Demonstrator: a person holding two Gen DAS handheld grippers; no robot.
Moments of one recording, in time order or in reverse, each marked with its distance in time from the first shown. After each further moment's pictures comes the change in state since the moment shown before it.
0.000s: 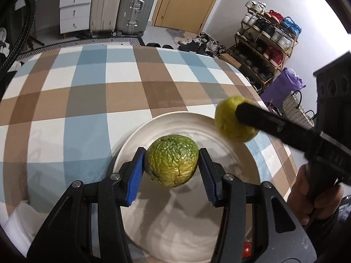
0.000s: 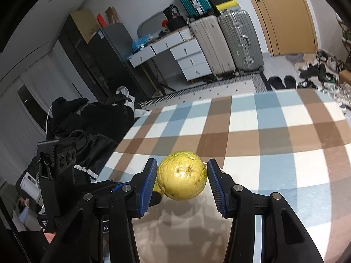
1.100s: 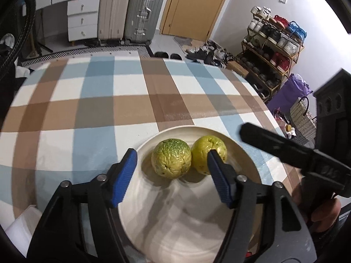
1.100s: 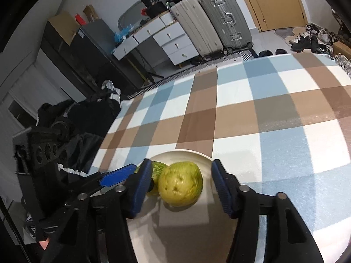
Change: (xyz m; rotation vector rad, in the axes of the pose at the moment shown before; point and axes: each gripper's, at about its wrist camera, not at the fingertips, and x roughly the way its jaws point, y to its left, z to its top) left arm -0.011 -0.008 0.005 0.004 -0.073 0.073; right arm 0.041 -0.033 -0.014 0.119 0.069 -0.018
